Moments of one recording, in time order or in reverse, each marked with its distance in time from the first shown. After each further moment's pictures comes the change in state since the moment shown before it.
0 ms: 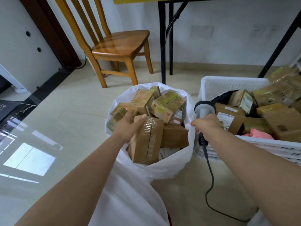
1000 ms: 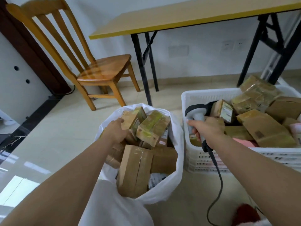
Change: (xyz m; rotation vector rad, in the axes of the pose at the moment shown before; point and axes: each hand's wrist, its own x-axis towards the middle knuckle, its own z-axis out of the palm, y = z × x) left_hand 0.039 0.076 0.006 0.414 0.023 0.100; right_hand 0.002 0.001 -0.101 0.297 -0.038 -0.070
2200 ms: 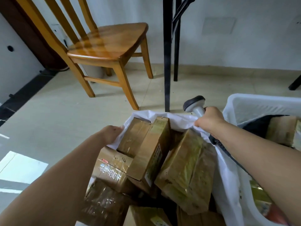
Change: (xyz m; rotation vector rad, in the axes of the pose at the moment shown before) left_hand 0.274 -0.140 0.064 -0.205 -0.250 -0.341; right_hand 0.260 -0.051 0.202 -0.614 -0.057 -0.126
